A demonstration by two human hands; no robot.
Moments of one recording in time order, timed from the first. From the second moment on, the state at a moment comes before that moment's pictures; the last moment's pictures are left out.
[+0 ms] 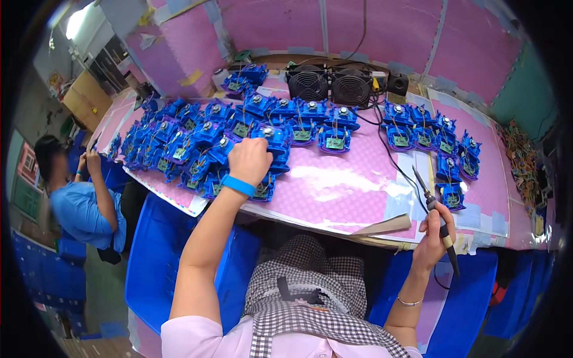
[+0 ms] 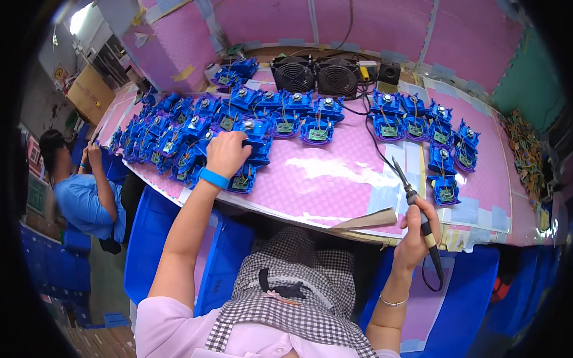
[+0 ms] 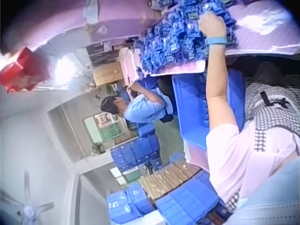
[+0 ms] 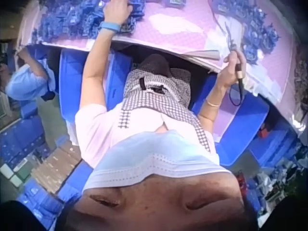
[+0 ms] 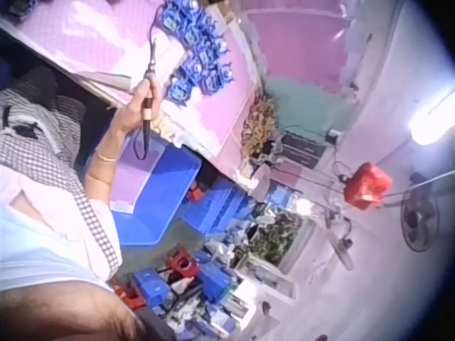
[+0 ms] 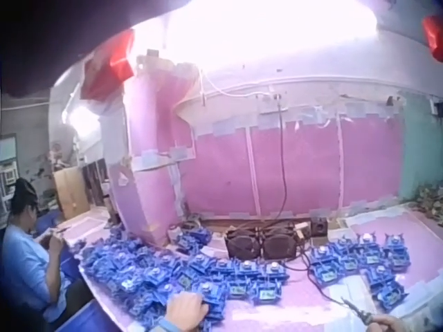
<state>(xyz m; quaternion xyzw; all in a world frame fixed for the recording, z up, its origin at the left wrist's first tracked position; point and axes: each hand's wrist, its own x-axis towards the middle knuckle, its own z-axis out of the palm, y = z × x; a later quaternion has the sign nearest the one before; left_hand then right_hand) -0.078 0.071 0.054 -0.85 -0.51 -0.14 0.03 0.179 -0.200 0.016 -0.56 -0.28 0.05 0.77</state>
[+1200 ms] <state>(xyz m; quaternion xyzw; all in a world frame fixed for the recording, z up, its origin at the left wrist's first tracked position) -0.582 0.190 -0.411 -0.53 -0.83 -0.11 -0.14 0.114 -0.081 0.020 -0.71 -0.22 -0.10 0.66</state>
